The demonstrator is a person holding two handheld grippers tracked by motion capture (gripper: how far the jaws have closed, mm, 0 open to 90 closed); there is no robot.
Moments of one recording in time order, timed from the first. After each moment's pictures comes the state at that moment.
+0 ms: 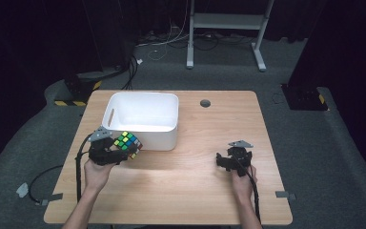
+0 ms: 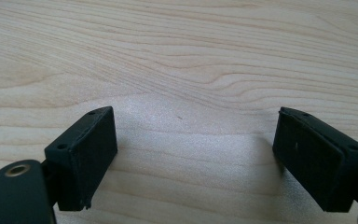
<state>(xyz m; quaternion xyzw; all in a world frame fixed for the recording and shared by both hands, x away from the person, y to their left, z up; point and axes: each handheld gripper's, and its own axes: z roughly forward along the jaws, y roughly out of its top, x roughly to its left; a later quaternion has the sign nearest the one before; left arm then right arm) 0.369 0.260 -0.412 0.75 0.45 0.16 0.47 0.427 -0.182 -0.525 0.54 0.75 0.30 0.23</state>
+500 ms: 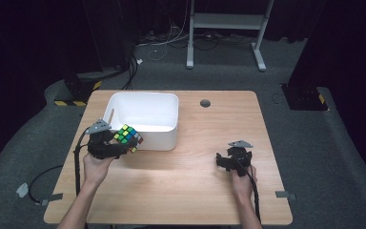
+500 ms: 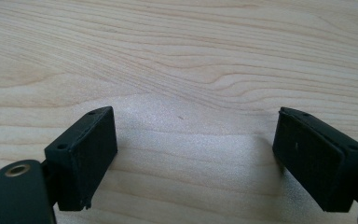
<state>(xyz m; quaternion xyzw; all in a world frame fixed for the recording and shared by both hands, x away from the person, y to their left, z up) 0.377 0.259 -0.392 0.75 0.44 0.16 0.48 0.427 -0.182 -0.525 0.54 0.75 0.31 0.23</state>
